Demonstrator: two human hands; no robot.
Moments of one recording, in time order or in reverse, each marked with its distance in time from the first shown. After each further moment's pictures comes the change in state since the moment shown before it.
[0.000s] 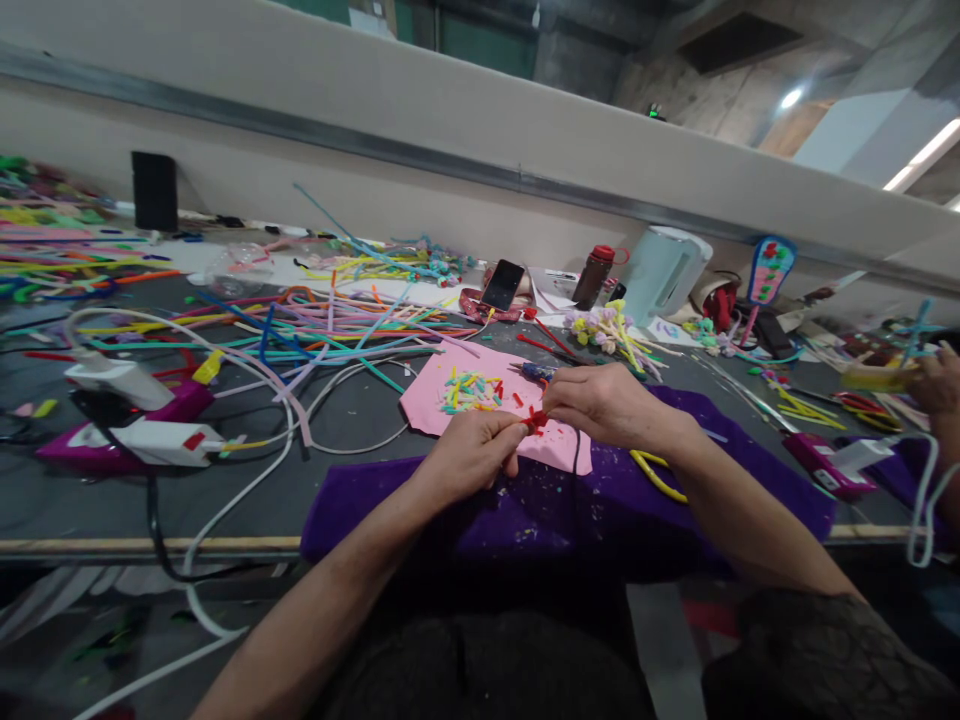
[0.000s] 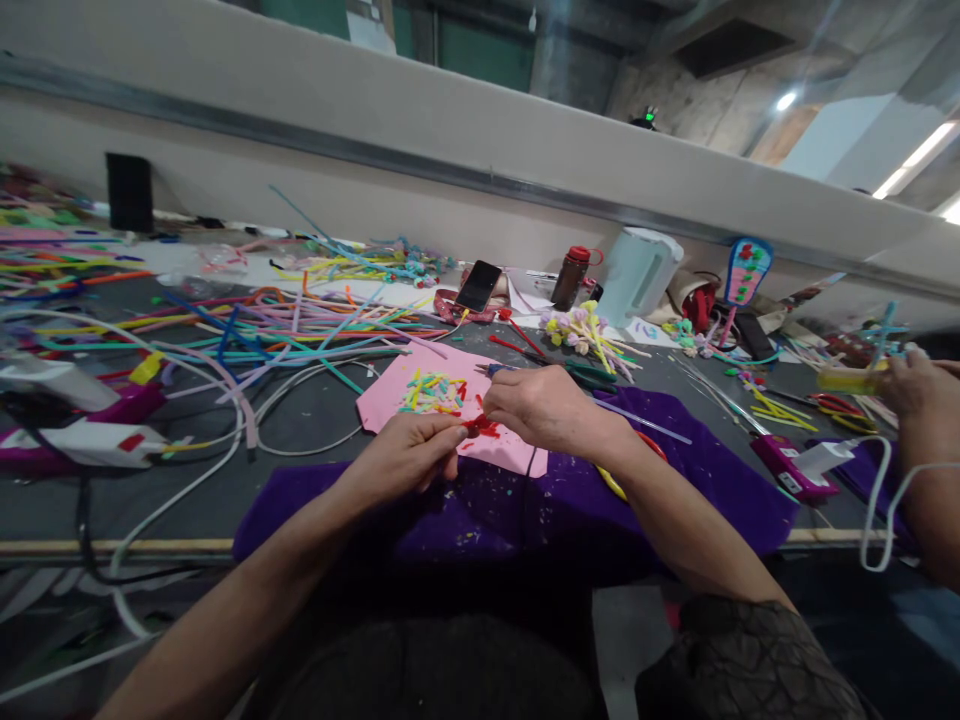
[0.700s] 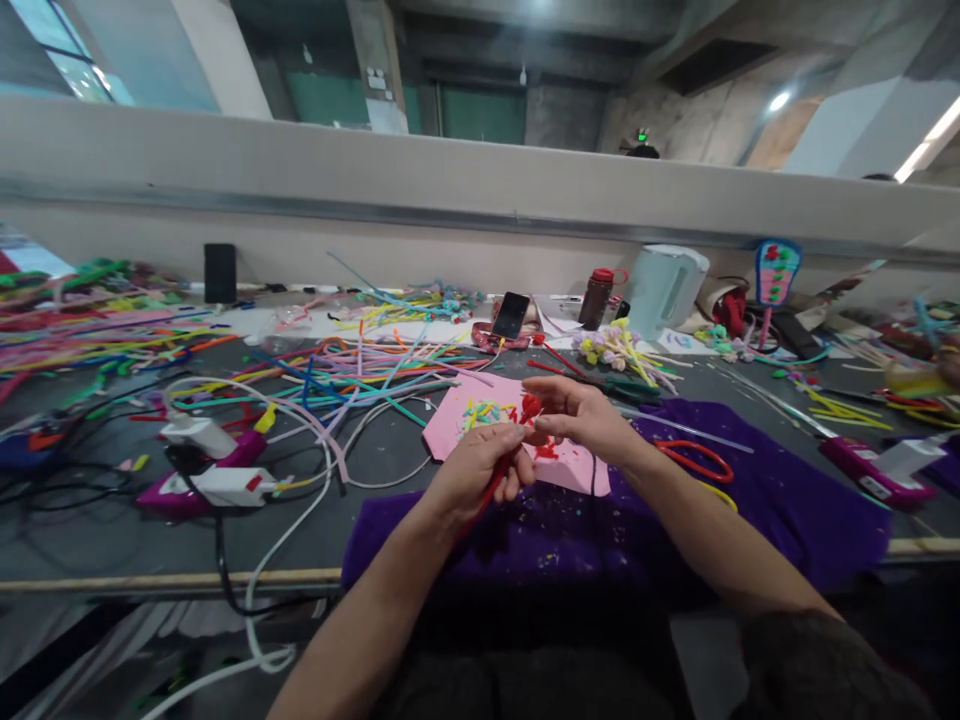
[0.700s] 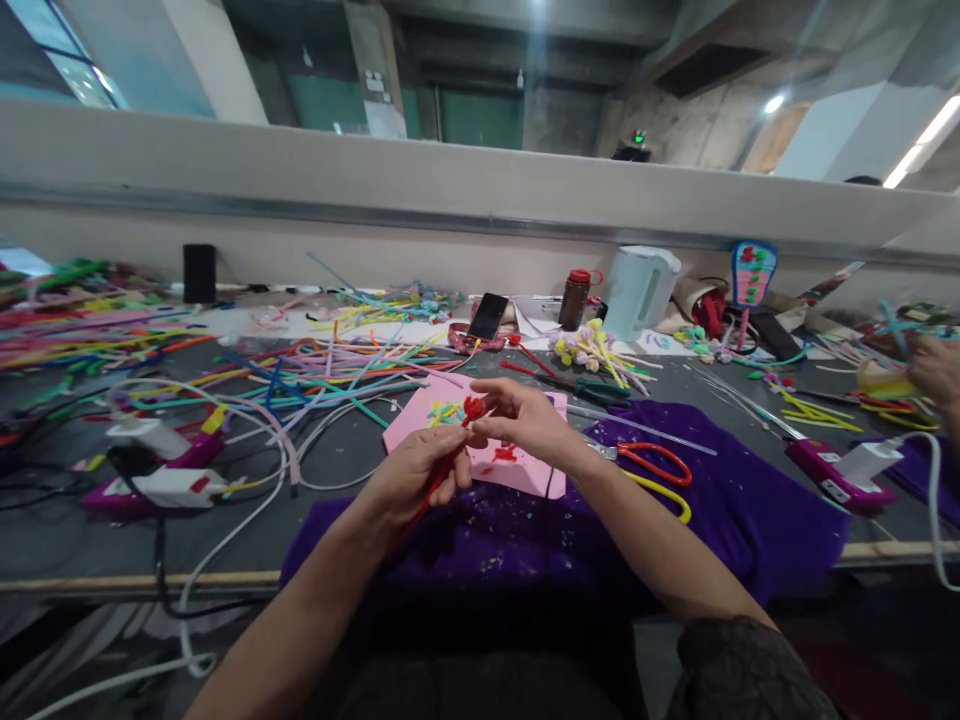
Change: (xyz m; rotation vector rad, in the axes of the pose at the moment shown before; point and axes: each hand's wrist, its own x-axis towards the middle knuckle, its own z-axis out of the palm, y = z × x) left_hand 0.006 -0.007 -0.007 -0.697 -0.064 -0.123; right_hand 0.020 -0.008 0.040 1.243 0.283 0.418
